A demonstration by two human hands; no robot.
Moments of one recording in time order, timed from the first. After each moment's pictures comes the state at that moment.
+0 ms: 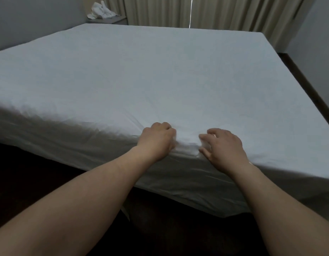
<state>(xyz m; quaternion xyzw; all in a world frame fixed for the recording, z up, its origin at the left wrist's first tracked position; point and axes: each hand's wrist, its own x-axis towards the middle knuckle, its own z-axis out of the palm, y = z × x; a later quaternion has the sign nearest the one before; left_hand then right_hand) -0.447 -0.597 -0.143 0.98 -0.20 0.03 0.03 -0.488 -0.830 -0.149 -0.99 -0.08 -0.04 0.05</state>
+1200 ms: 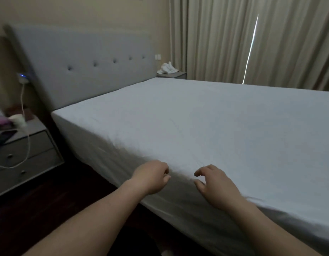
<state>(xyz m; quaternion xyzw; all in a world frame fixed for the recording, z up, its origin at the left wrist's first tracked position) -0.509 -0.370 -0.065 1.00 -0.02 0.00 0.05 -0.484 -0.604 -0.084 -0.96 -0.20 0.00 0.21</state>
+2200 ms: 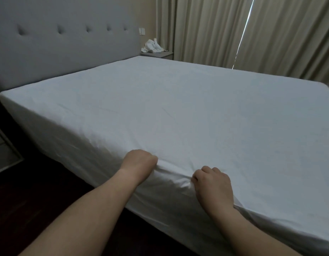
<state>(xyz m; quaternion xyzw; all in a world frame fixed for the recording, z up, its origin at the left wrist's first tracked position) -0.368 -0.290 -0.132 0.98 -0.10 -0.01 -0.17 -0.391 -0.532 -0.166 -0.98 -0.14 -0.12 0.04</state>
